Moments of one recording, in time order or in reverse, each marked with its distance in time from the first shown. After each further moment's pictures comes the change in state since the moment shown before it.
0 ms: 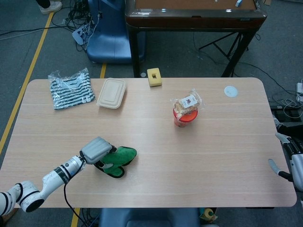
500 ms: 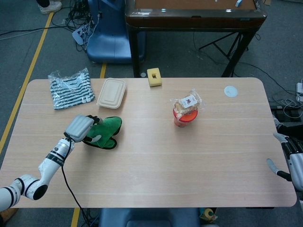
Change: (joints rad) left arm 0.053 -0.085 -0.128 0.204 -0.234 0.050 0.075; right arm 0.004 0.010 0.000 -0.017 -0.009 -0.002 -0.014
